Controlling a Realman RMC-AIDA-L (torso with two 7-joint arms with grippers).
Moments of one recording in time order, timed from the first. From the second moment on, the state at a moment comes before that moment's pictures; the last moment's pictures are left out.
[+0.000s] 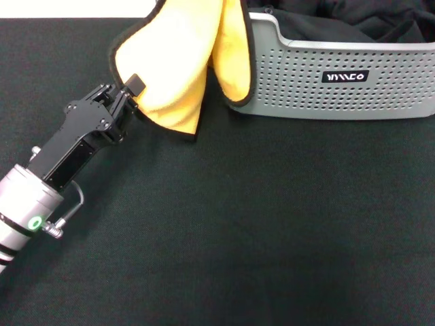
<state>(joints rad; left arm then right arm) -0.40 -2.10 0.47 0.04 1.43 1.61 -0.80 0.75 2.02 -1.30 -1.15 1.67 1.01 -1.37</state>
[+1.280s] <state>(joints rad) -0.42 -2.09 0.54 0.06 1.45 1.67 -0.84 0.66 2.02 -1.30 -1.26 1.72 1.06 -1.43</state>
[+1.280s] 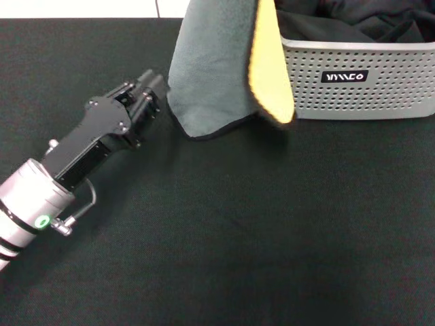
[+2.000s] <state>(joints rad) -0.42 -2.10 0.56 0.02 1.46 1.65 -0.78 0.86 2.02 -1.32 -1.06 1.67 0.97 -1.44</state>
